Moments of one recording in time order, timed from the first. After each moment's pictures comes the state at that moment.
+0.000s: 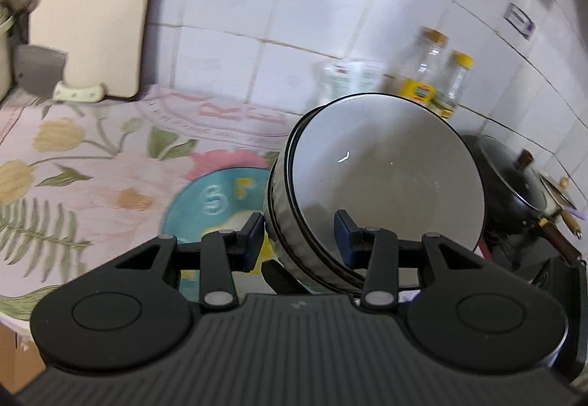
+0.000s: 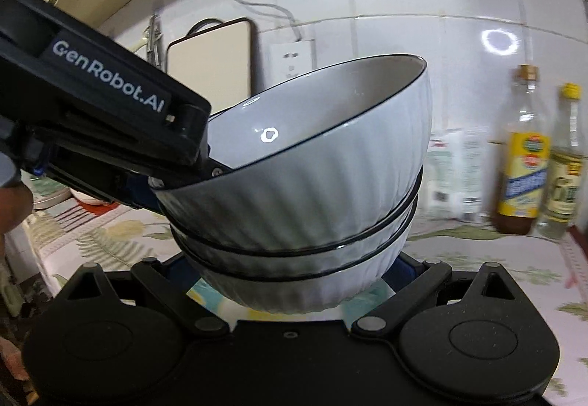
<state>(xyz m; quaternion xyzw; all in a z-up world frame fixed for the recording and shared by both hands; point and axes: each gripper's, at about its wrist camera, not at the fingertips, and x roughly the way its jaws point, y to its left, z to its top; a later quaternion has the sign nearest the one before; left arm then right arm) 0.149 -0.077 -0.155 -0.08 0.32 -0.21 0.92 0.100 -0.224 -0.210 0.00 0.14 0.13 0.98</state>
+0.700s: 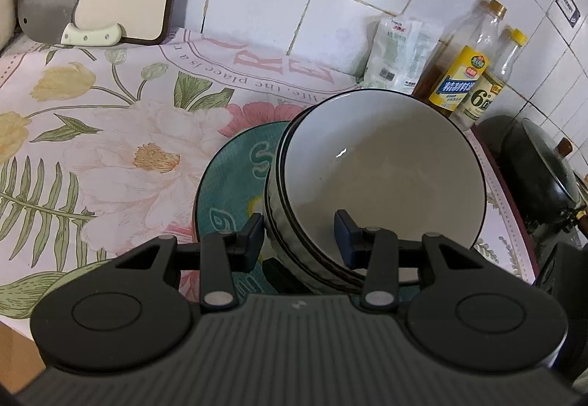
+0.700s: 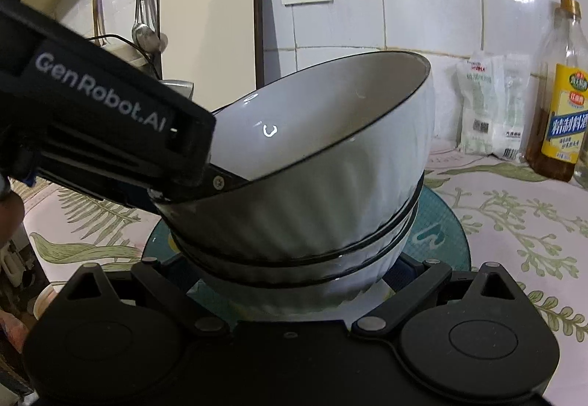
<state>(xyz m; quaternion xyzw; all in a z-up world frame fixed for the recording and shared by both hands) 0.195 -0.067 -0.210 -0.09 0.37 -0.19 0.90 0.165 -0.204 -0.262 -0.01 0.24 0.13 0.96</state>
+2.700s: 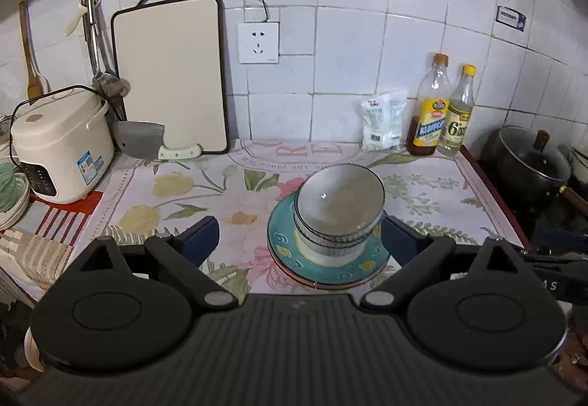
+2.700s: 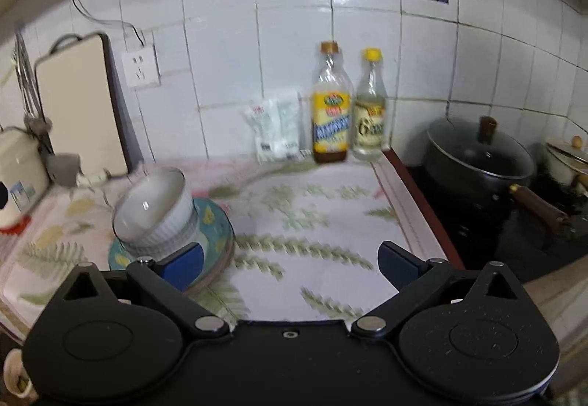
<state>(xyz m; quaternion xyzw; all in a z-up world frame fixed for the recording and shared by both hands) 0.006 -0.064 -0.048 0.03 0.26 -0.12 0.96 -0.028 -0.276 -0.119 0.06 0.26 -0.14 0.95</state>
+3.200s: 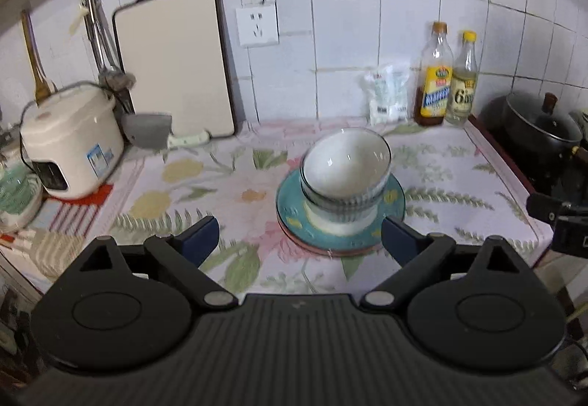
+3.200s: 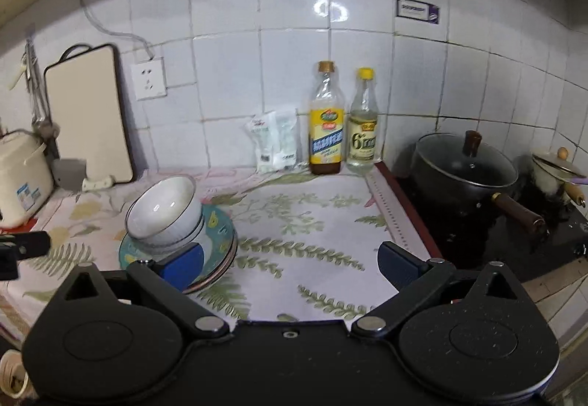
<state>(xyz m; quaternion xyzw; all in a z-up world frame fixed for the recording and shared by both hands) -0.013 -0.072 -0.079 0.07 0.27 -0.10 0.95 -0.060 -0.256 -0.109 0.04 0.24 -0.14 0.96</state>
